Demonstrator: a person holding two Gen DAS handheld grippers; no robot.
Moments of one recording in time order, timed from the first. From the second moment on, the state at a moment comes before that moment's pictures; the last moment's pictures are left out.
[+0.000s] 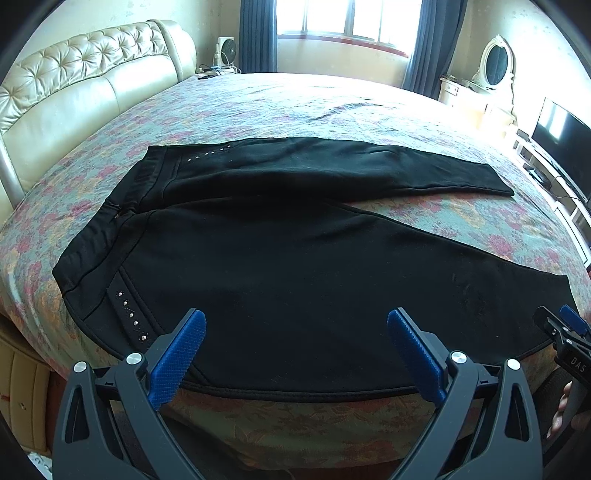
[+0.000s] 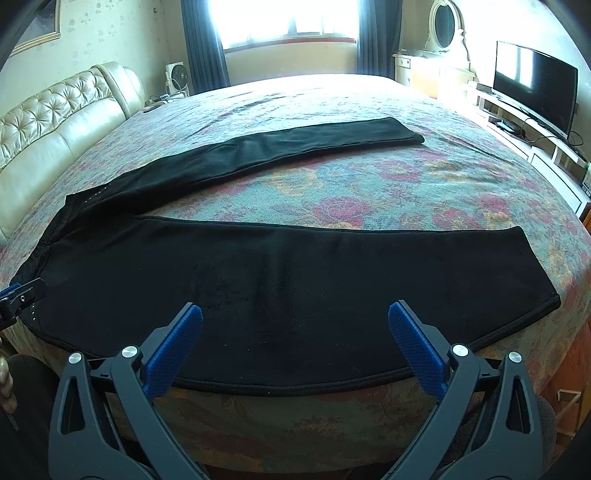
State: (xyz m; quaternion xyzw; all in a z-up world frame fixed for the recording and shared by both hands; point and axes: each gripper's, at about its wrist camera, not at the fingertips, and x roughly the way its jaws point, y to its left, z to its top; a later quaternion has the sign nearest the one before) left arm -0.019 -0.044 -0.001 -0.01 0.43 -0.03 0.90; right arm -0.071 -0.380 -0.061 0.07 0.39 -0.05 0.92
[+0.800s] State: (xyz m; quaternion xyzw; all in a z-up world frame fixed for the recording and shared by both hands) left arm -0.020 -0.045 -0.005 -0.01 0.43 -0.04 0.90; right arm -0.065 -0.377 -0.072 0.08 0.40 -0.05 0.91
